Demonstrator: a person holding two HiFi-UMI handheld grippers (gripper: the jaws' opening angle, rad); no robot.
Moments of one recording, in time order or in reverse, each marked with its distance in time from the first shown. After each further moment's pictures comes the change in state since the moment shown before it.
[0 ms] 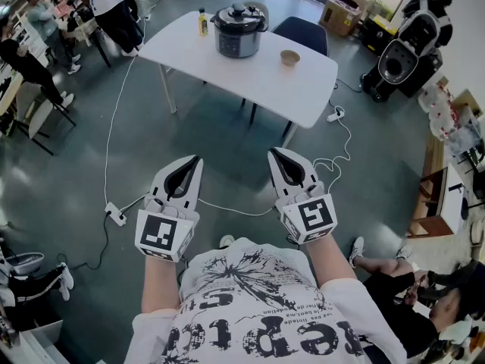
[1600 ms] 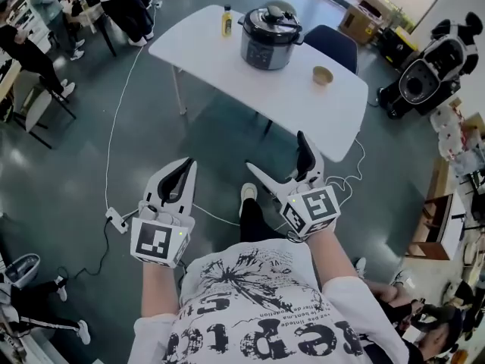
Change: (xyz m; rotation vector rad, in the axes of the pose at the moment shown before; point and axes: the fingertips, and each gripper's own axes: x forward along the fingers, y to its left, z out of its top) left arm 0.101 0.190 -0.055 -0.041 -0.006 0.098; right arm 0.243 -0.041 -0.038 0.153 -0.003 0.069
